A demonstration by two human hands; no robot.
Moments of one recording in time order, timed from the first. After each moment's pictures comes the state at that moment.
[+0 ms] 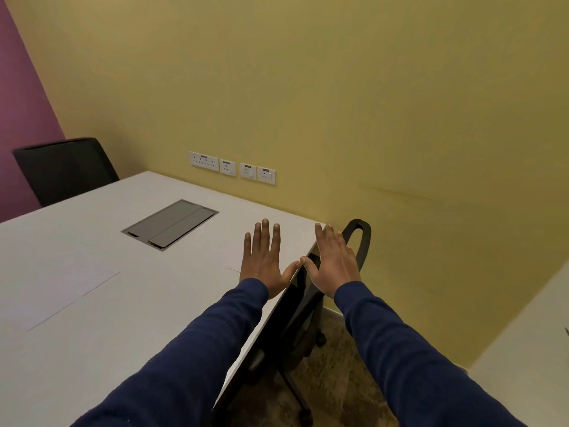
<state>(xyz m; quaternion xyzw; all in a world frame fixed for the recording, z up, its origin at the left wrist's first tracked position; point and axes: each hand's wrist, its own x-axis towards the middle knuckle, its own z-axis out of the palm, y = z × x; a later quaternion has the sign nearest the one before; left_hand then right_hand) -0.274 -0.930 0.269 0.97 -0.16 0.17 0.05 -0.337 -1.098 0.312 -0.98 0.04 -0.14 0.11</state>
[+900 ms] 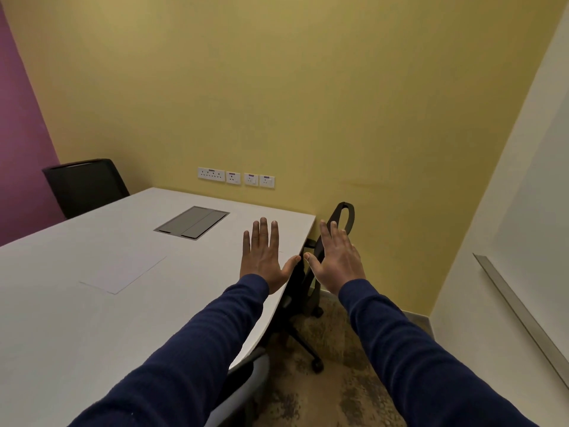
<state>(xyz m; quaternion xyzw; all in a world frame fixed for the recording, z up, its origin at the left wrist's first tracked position) -0.579 -0.680 0.324 0.95 -0.22 0.20 0.09 -0.671 -0.845 0.353 -0.97 0.11 -0.21 0.10</state>
